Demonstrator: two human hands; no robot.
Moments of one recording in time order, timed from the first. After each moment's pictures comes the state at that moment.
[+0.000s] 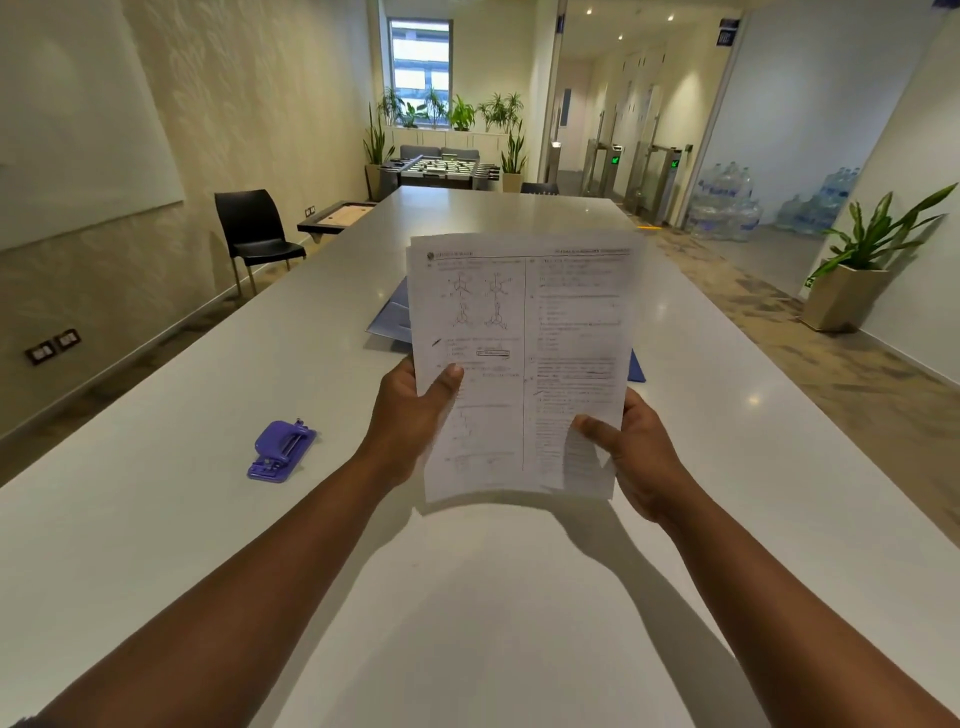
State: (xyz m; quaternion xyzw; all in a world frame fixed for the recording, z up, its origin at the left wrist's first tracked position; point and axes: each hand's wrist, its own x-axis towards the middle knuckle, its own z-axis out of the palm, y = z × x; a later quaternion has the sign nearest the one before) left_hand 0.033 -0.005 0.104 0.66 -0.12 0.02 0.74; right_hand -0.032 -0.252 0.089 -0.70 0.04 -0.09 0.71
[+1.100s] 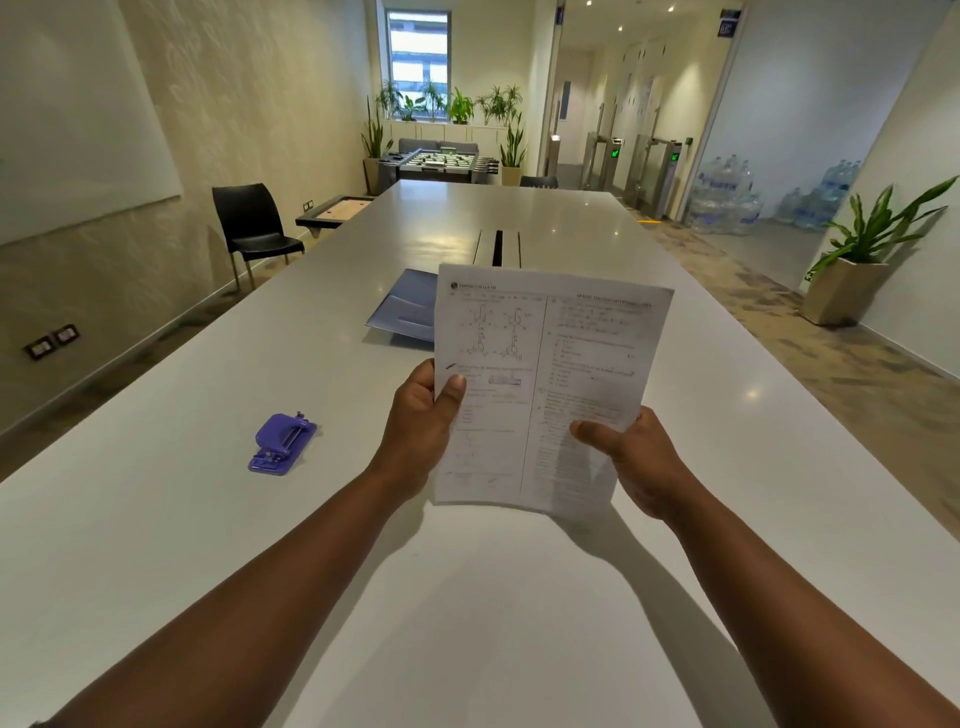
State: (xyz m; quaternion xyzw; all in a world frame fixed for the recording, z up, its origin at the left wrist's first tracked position) left_hand 0.017 -0.013 0.090 0.68 -0.15 0.03 0.72; right_hand -0.041 -0.255 0.086 -0.72 0.02 -0.08 0.69
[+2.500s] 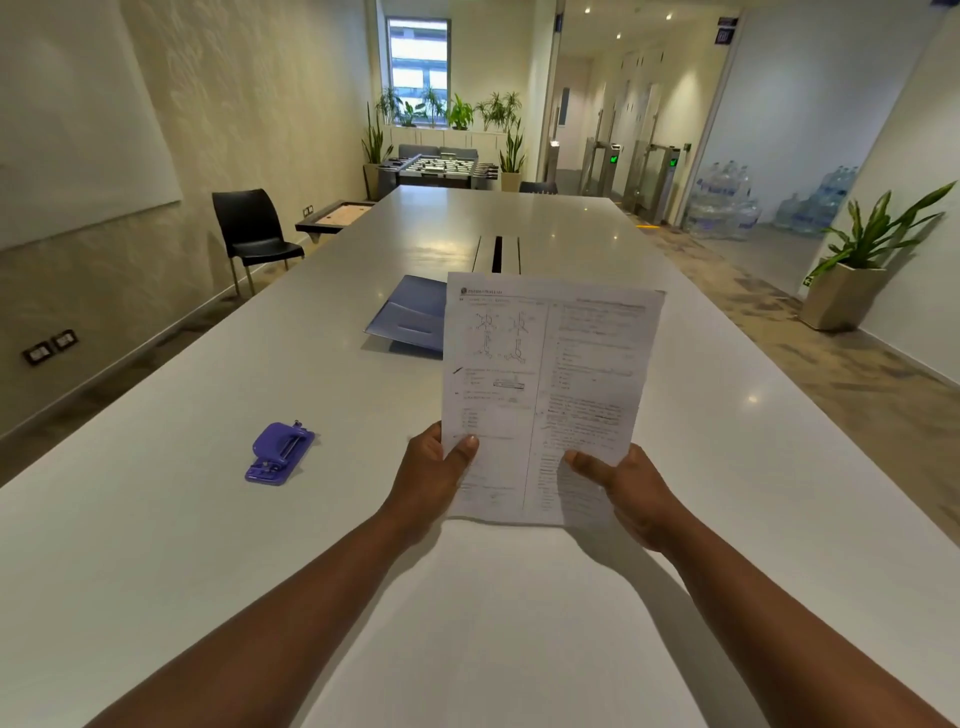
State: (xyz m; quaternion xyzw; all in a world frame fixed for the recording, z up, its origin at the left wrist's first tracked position) left_hand 0.017 -0.016 0.036 0.69 -0.11 -0.06 0.71; right_hand -0.039 -0.258 0.050 -0.70 0.06 -0.03 0.71
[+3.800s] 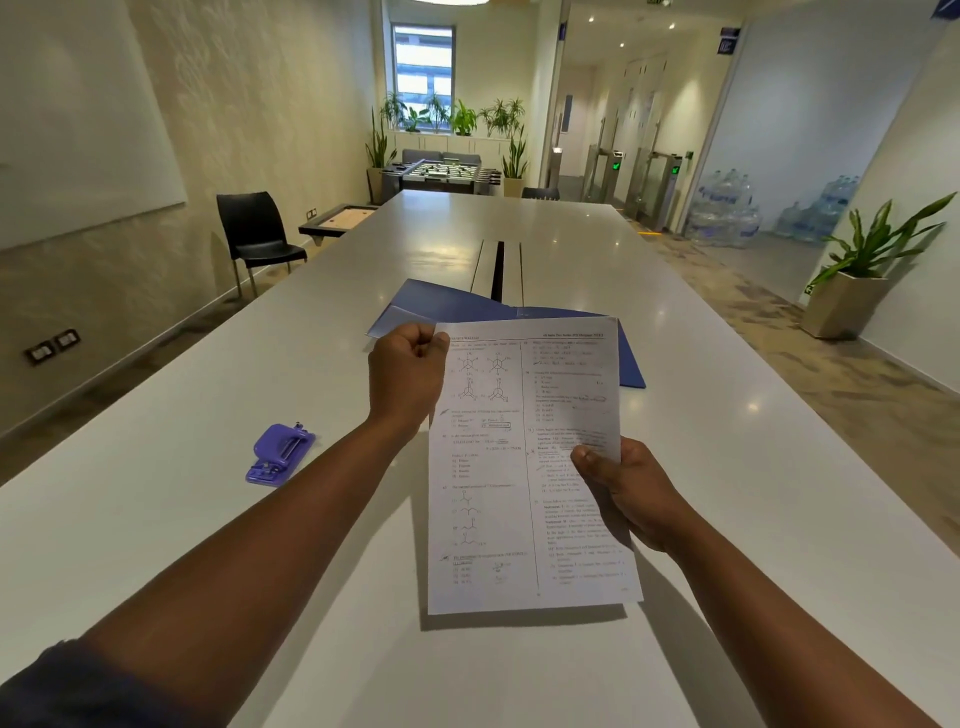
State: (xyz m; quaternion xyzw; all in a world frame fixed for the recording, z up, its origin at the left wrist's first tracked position) left_hand 0.072 -0.015 0.125 0.77 -0.05 0.21 0.60; right_hand -0.049 -0.254 0.072 -0.75 0.04 -0.01 0.66
